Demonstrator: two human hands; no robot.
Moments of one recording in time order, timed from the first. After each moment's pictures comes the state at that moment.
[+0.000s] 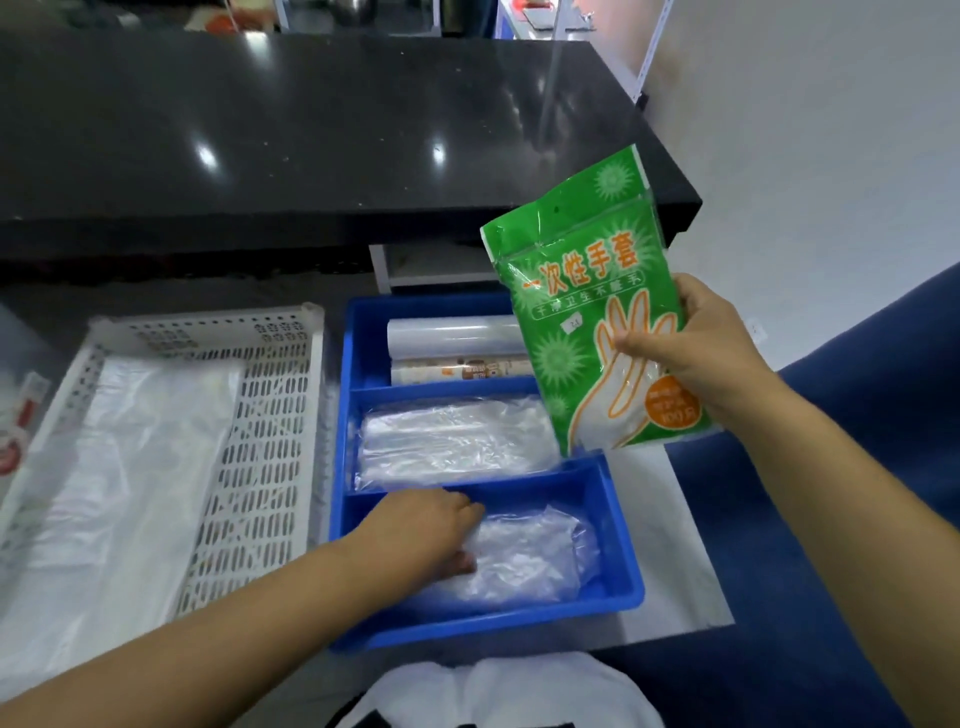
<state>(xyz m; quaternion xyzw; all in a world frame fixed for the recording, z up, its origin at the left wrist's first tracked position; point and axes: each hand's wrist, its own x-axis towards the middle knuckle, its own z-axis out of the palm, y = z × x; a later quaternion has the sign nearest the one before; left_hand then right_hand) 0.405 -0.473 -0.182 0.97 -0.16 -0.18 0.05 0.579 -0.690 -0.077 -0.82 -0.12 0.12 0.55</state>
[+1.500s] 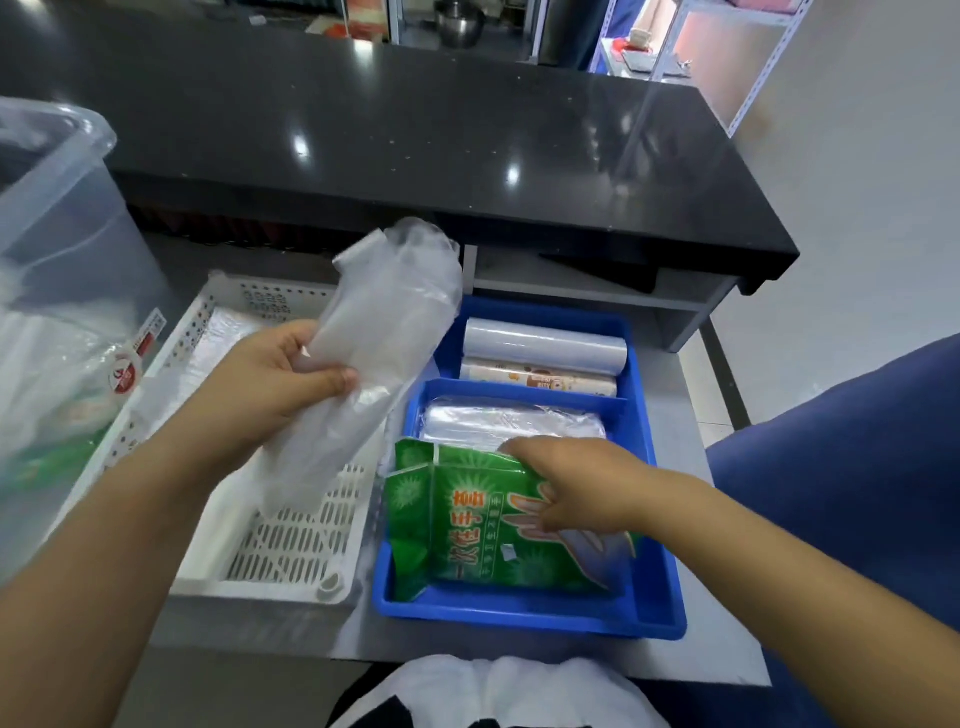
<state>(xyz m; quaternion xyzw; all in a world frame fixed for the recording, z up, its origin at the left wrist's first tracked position) 0.358 -0.341 -0.088 0.71 0.24 0.12 0.65 0.505 -0.597 -0.137 -0.83 -0.51 0.23 -0.03</state>
